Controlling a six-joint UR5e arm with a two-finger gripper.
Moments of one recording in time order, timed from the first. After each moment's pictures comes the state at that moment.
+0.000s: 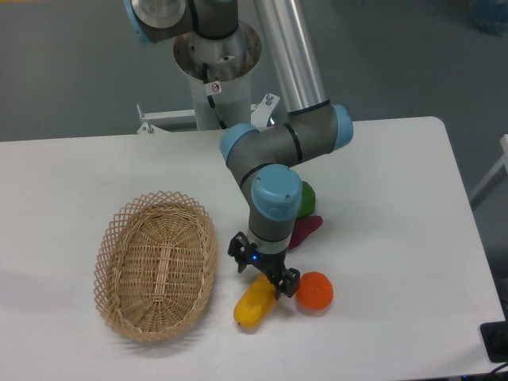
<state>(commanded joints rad) 2.37 -2.12 -1.72 -0.72 1.43 1.04</state>
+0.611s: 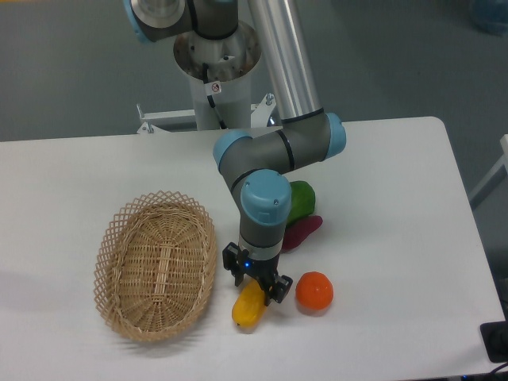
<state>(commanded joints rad) 2.35 -2.12 -1.72 -0.67 1.43 0.98</state>
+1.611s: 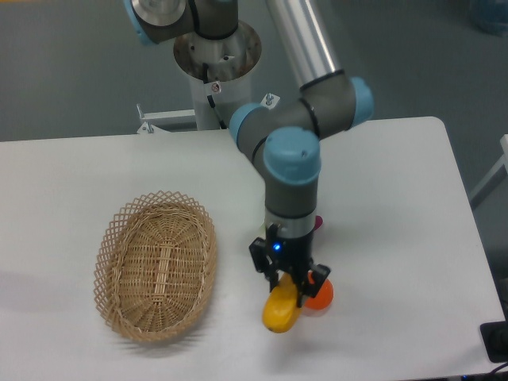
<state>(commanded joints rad) 2.48 -1.94 -1.61 -0.78 1.42 1.05</state>
